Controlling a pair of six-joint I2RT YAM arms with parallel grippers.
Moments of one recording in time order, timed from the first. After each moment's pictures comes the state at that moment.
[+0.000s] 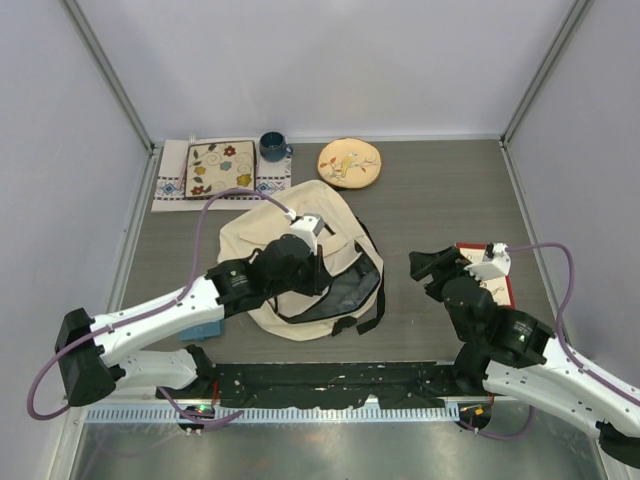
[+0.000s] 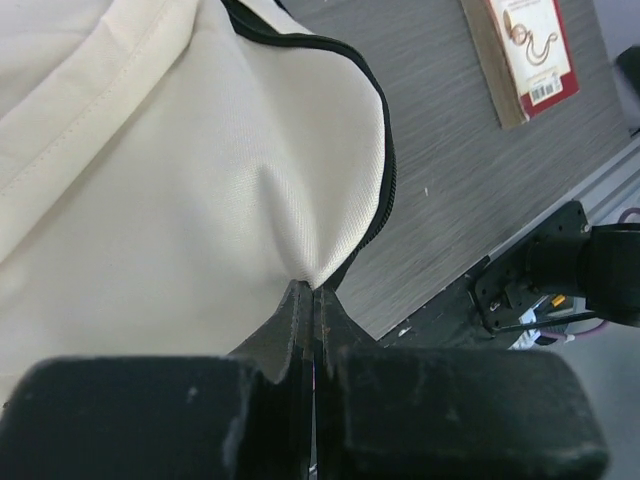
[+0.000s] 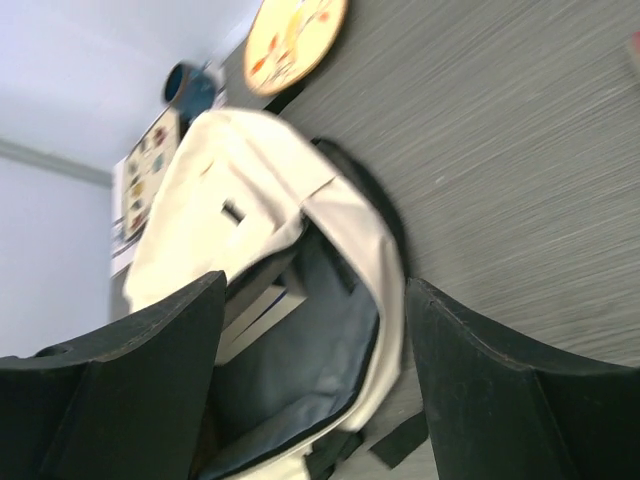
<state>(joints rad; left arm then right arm) -1.03 1.15 0.96 -0.40 -0.17 -0.66 0.97 0.46 0.58 -0.56 0.80 1.15</state>
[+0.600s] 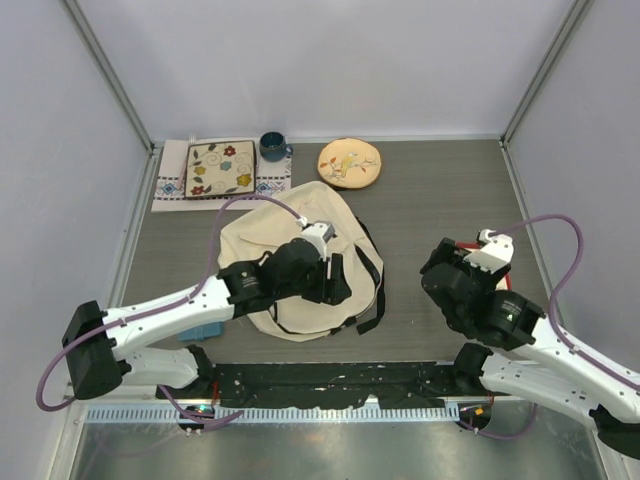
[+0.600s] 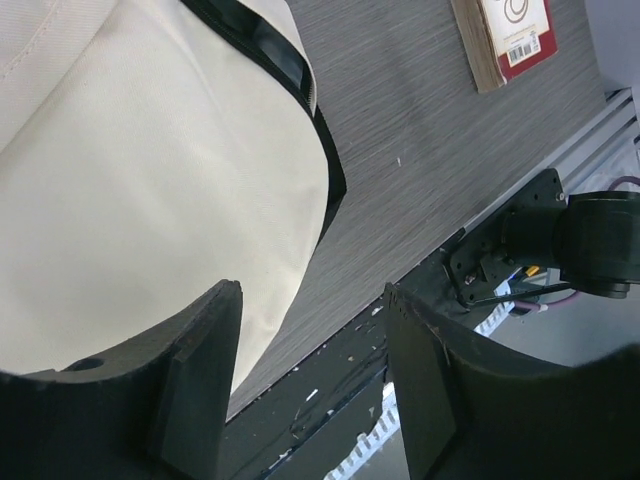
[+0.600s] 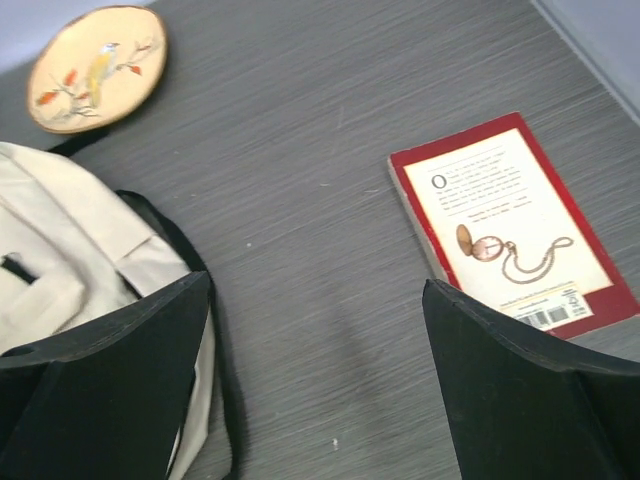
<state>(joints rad) -1.06 1.23 0.94 -0.36 -0.08 -0.71 0.95 0.64 0.77 -0.93 1.09 1.01</state>
